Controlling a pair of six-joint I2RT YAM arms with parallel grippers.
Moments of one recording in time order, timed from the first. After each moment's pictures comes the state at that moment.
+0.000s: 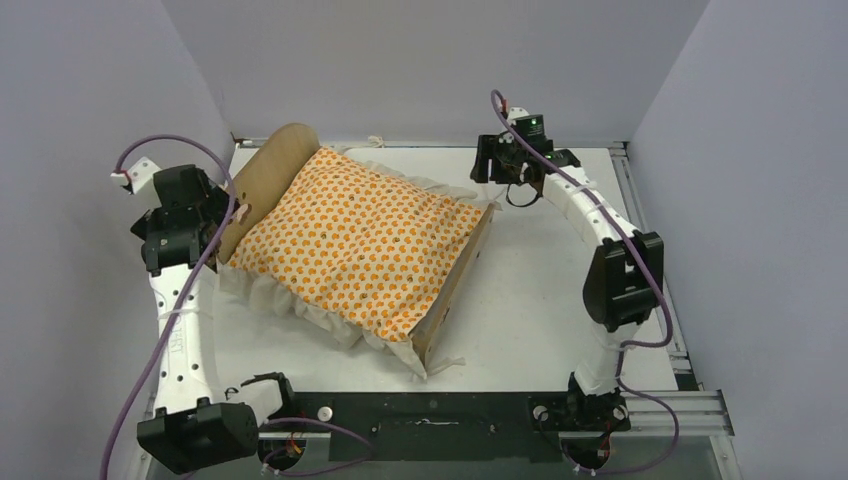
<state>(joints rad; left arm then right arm) 0.19 1.12 1.31 -0.82 -0.44 -0.55 0.28 1.82 1.66 -0.48 -0.15 0.21</state>
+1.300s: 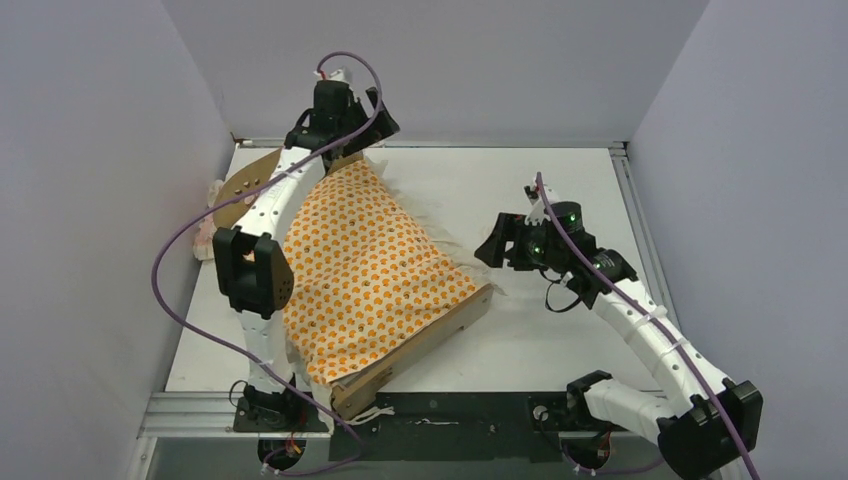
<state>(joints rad) -0.30 2.01 1.96 -0.42 0.11 -0.66 0.42 1.04 0.88 -0.47 -0.28 0.51</state>
